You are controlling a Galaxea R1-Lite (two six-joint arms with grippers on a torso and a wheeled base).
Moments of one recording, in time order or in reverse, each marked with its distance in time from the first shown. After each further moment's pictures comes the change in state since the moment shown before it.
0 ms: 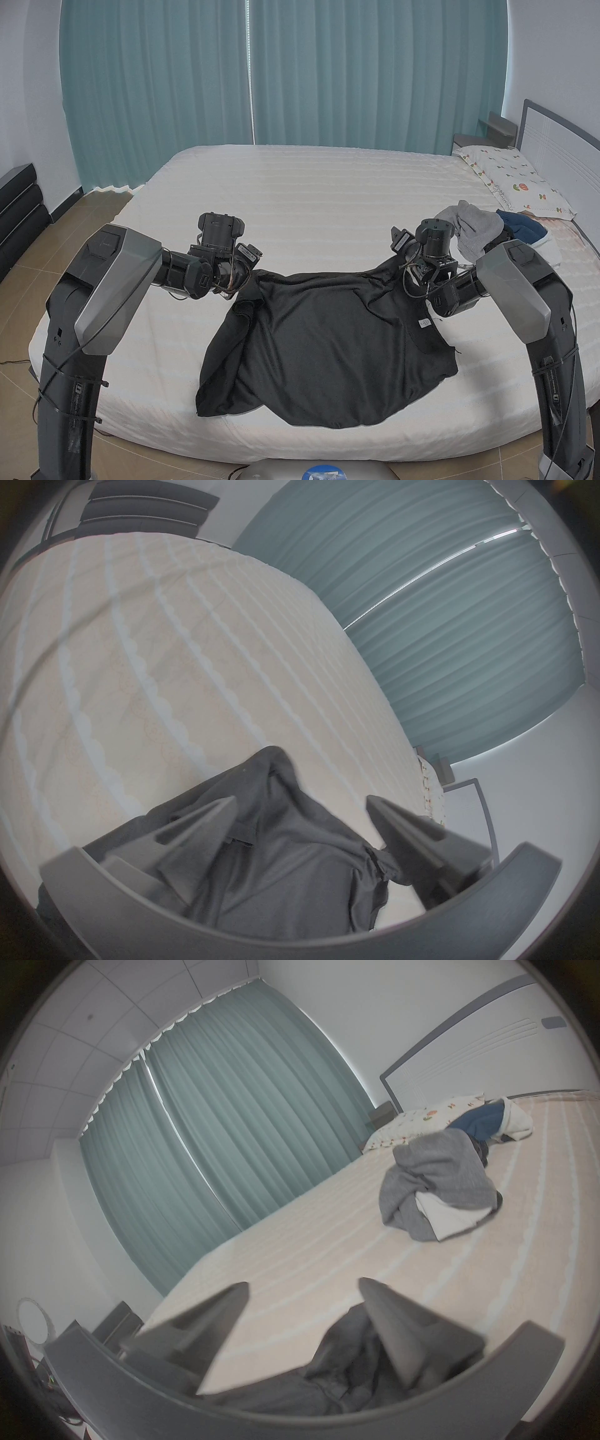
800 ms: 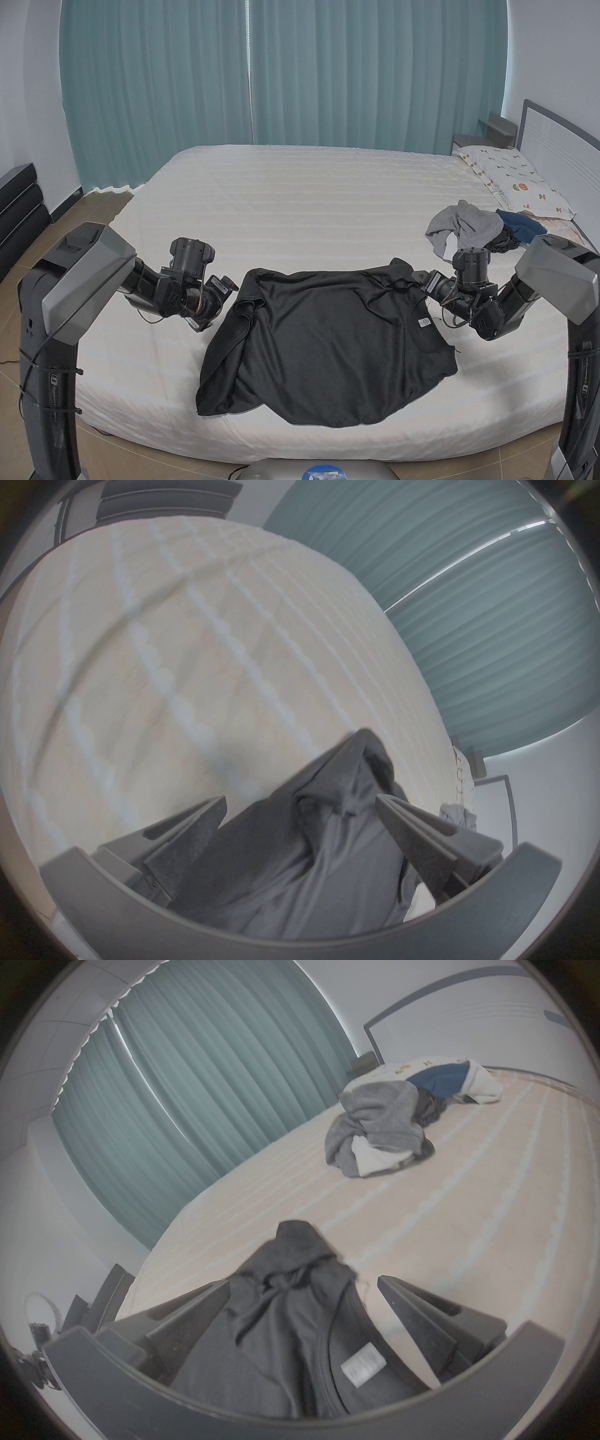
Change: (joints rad) left arm 0.079 -0.110 0.334 -0.020 -0.079 0.019; right arm -0.091 -0.238 0.570 -0.013 0.193 0.038
